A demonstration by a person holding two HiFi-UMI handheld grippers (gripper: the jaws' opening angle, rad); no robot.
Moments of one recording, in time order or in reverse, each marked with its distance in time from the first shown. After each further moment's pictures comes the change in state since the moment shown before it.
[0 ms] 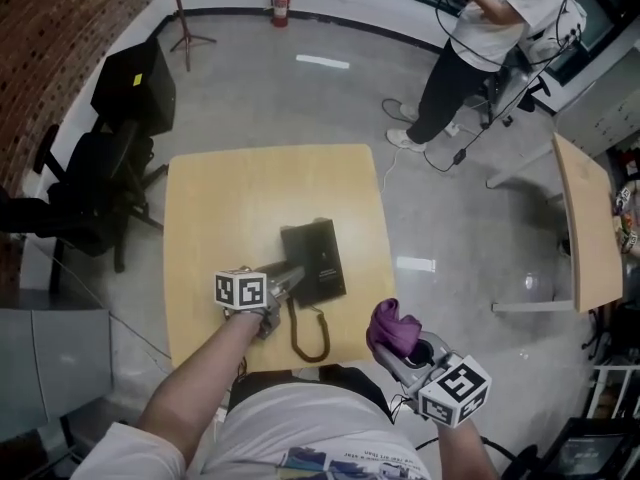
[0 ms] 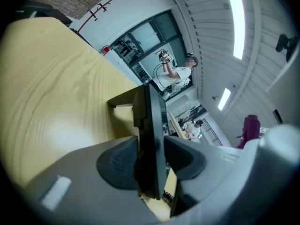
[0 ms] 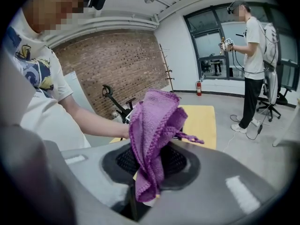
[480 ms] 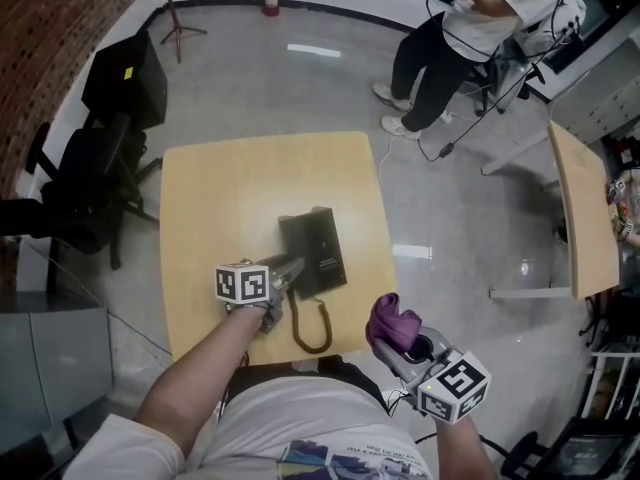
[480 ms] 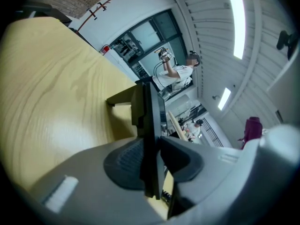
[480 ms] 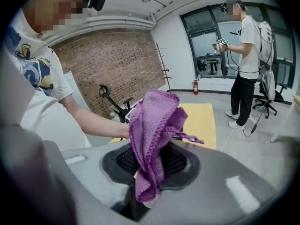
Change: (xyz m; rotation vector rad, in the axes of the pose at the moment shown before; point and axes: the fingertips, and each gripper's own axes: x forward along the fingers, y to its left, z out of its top) left arm 0.002 -0.007 0.000 -0.002 0.008 0.004; right arm -0.002 0.008 -0.001 0.029 0.008 -0.036
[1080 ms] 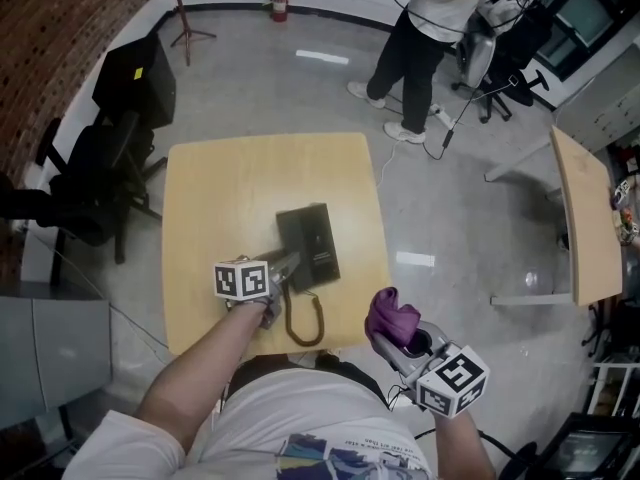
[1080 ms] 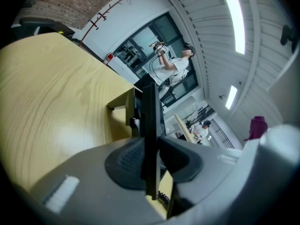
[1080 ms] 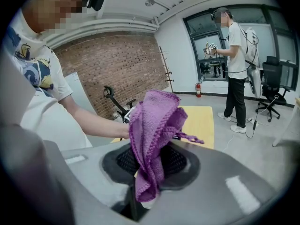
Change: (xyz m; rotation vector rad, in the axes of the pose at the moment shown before) left arm -0.007 -0.006 0.002 0.023 -0.056 0.099; right arm -0.013 -0.008 -0.007 -0.030 -0.030 0.031
